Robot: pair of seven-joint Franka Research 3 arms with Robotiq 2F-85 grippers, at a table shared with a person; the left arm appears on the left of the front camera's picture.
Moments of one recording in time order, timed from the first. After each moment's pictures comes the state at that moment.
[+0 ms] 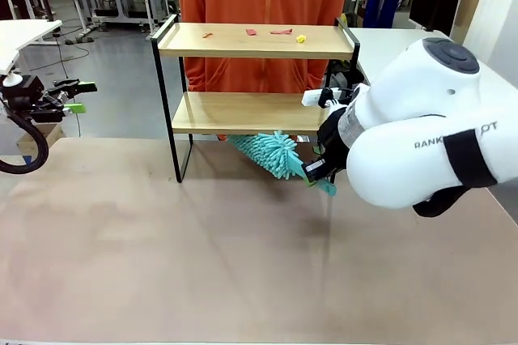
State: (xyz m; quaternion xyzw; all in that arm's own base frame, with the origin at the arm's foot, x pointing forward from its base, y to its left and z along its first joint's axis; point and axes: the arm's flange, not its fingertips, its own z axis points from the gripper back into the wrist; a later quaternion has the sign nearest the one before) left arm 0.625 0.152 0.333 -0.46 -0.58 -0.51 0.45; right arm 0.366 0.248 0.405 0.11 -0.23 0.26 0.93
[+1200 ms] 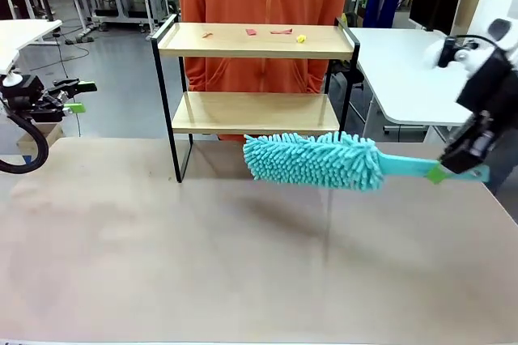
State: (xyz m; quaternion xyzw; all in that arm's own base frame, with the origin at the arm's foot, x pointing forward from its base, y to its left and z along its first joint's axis) left arm 0.625 0.152 0.333 -0.46 -0.58 -0.51 0.45; right arm 0.266 0.099 0.541 0.09 -0.13 0.44 0.88
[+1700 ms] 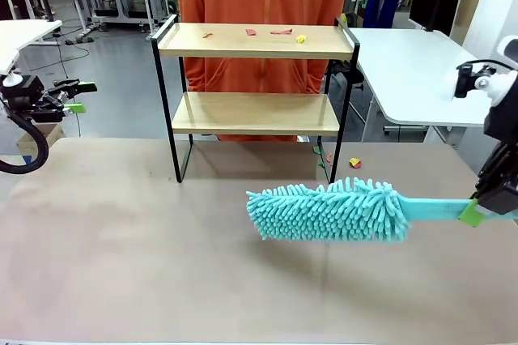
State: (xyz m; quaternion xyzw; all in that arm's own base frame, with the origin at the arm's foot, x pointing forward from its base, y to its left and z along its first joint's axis) left arm 0.625 0.152 0.333 -0.46 -0.58 -0.51 0.45; right arm 0.220 0.107 0.539 0.08 -0.05 0.47 0.88
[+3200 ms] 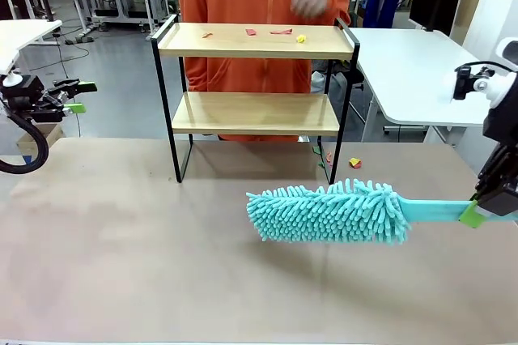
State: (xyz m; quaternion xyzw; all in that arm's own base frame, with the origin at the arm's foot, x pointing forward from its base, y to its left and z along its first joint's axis) left arm 0.625 0.152 0.333 -0.46 -0.58 -0.51 0.45; right arm 0.221 0.105 0.539 0.08 -0.05 0.47 0.88
